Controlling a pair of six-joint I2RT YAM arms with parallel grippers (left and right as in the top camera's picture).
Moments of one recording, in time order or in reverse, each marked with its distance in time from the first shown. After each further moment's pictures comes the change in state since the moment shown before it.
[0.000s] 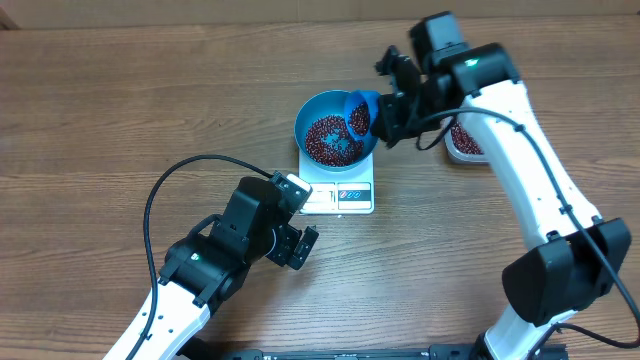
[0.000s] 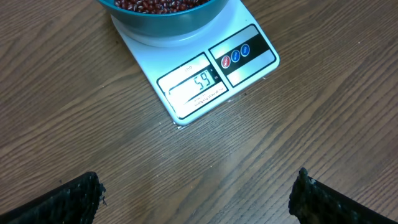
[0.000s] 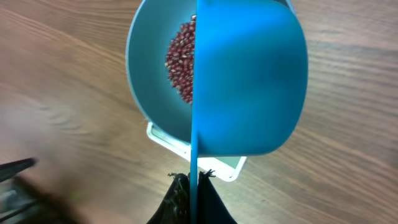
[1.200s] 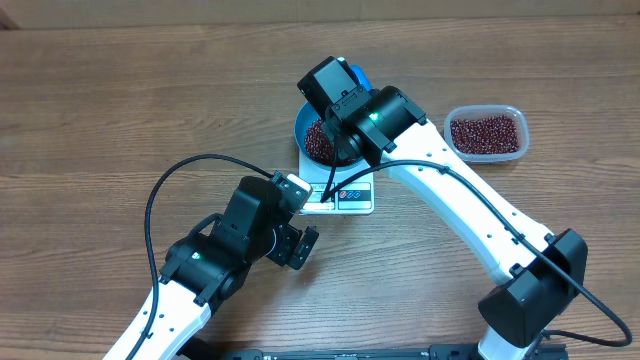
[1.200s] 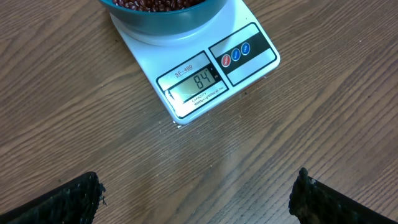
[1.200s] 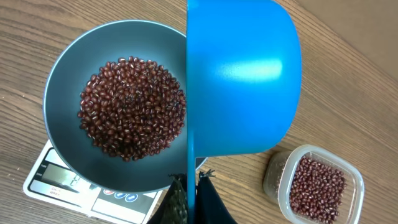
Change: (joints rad) left arm 0.000 0.006 0.000 0.000 0.000 0.000; right arm 0.339 0.000 0.000 0.108 0.776 0.019
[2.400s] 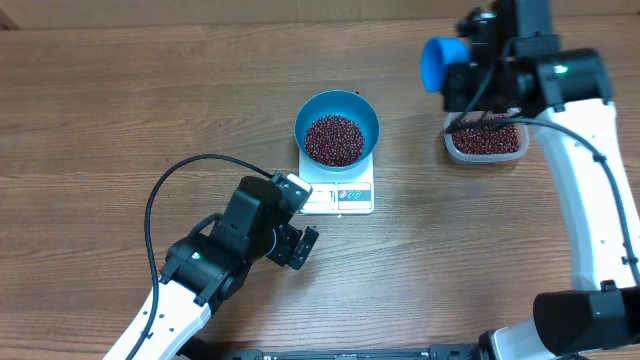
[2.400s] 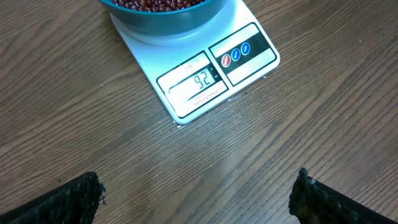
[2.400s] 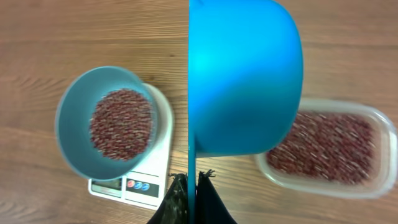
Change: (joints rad) left arm 0.000 0.000 0.000 0.000 0.000 0.000; right arm -0.591 -0.172 0.004 -0.064 -0.625 0.000
